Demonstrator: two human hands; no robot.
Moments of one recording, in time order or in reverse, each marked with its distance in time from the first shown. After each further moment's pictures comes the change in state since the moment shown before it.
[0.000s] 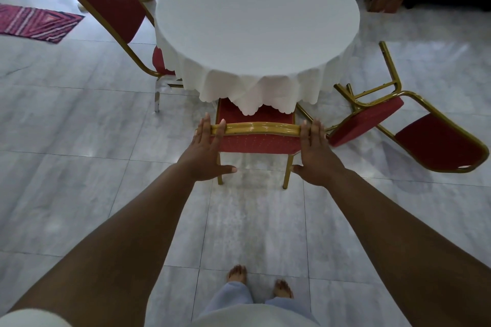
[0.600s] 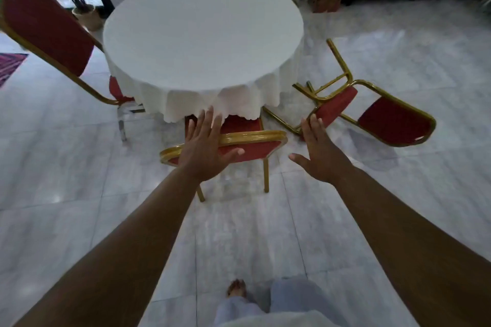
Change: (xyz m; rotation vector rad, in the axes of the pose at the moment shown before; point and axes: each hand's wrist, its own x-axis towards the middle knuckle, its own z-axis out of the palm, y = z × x) left_hand 0.040 0.083 -0.028 0.050 0.279 0.153; right_hand -0.045 0.061 -0.028 0.140 0.233 0.105
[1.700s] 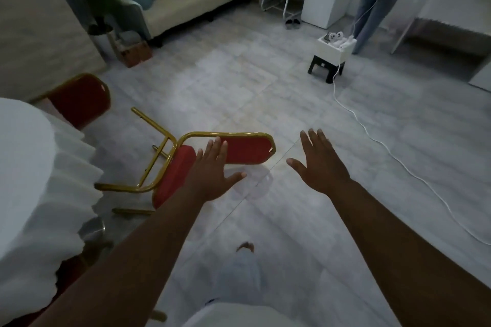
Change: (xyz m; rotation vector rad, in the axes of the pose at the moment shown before) left_hand 0.392 0.589 0.198 0.021 -0.297 0.702; right_hand -0.068 0.567 -0.237 -0.128 0.322 0.693
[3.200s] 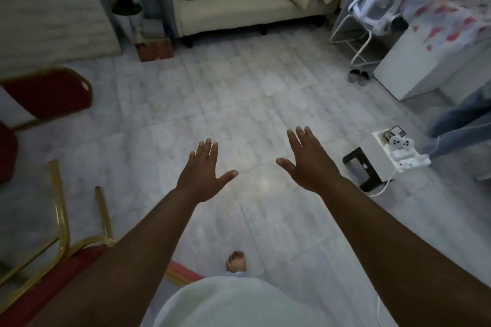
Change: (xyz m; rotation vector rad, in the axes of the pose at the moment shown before) left_hand 0.782 -0.074 -0.029 -0.213 0.041 -0.508; right_hand 0.871 0.228 -0.057 -0.077 -0.214 -0.418
